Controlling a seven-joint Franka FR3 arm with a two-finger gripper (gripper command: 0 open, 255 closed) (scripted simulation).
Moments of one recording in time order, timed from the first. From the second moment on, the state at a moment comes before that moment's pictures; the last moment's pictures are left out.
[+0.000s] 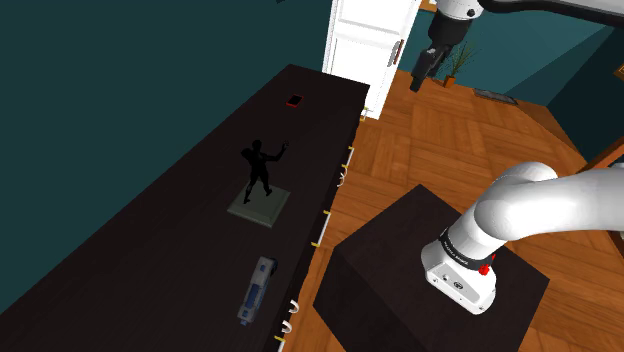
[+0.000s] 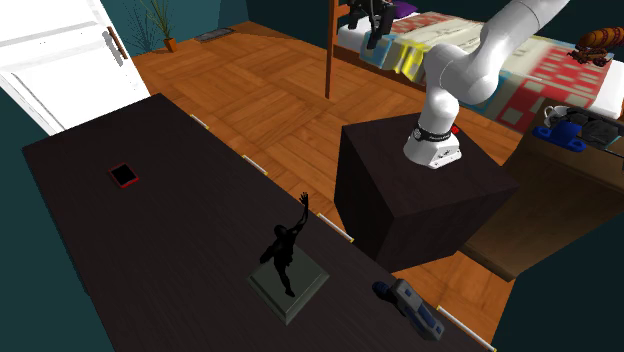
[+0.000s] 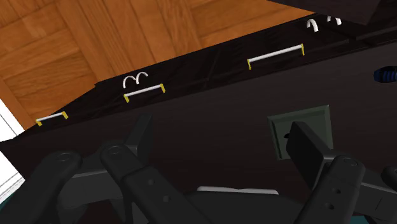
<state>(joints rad) 0.00 -0.79 0.05 -2.33 -0.12 1.63 -0.14</state>
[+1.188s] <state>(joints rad) 0.04 -0.35 0.27 -2.26 -0.08 1.95 0.15</state>
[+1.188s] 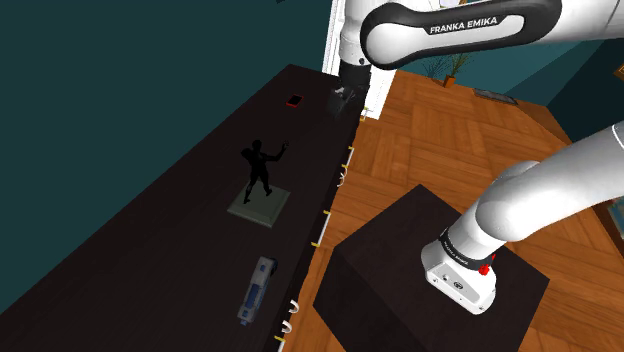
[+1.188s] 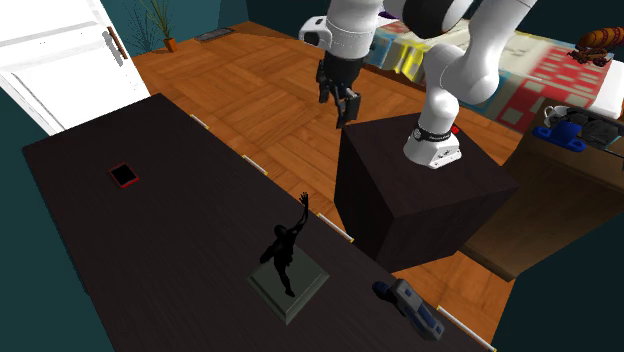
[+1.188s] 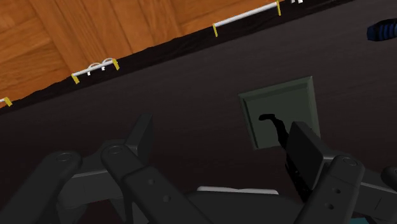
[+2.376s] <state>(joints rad) 0.15 0.34 0.39 -1.79 -0.30 2.05 0.50</state>
